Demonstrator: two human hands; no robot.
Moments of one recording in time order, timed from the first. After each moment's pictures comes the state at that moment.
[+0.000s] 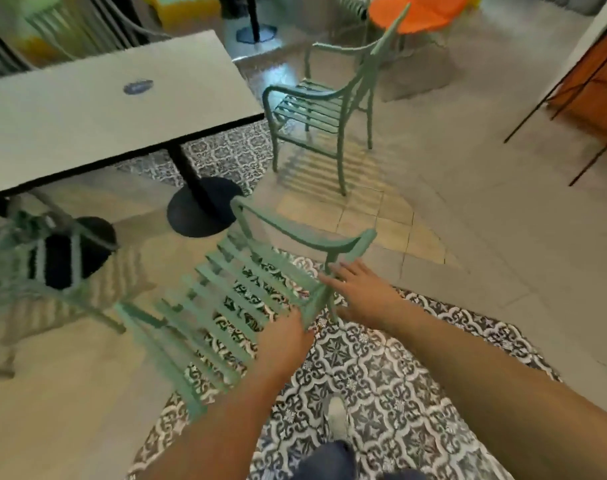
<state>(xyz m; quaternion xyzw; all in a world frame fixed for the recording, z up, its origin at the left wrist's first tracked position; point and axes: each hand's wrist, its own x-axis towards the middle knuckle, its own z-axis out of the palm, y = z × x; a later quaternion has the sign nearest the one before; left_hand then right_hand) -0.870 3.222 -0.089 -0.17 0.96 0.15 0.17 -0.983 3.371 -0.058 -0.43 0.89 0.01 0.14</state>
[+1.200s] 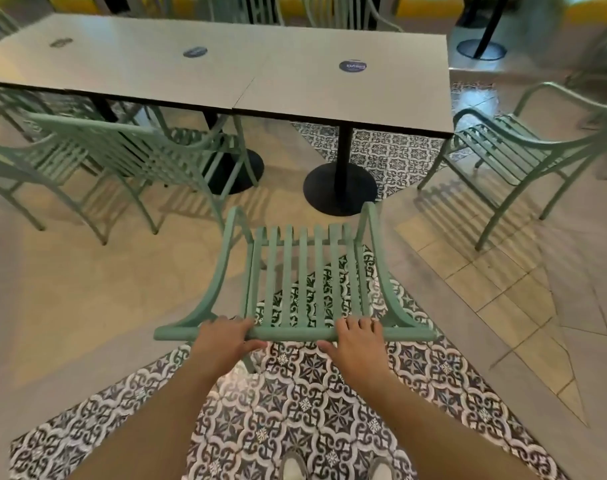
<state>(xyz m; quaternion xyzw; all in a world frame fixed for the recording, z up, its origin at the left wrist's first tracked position) -0.689 3.096 -0.069 -0.37 0.91 0.09 0.16 -0.886 3.262 -0.089 -0.52 0.84 0.03 0.13</state>
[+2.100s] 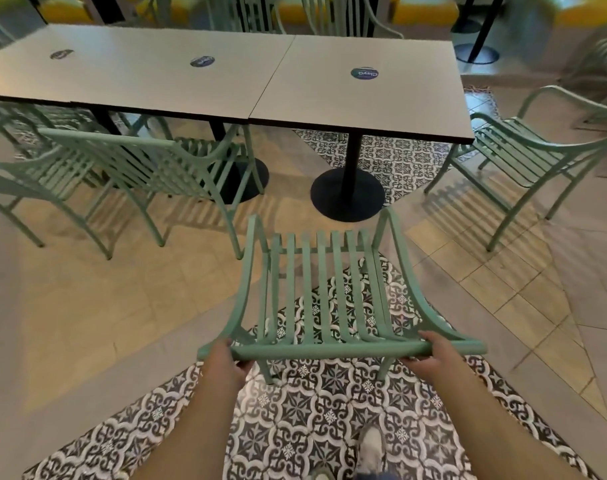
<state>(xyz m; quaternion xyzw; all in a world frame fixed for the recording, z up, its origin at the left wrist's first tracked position) -0.646 3.030 -0.077 -0.68 -0.02 0.68 -0.28 -0.902 3.225 -0.063 0.44 0.46 -0.65 0.41</state>
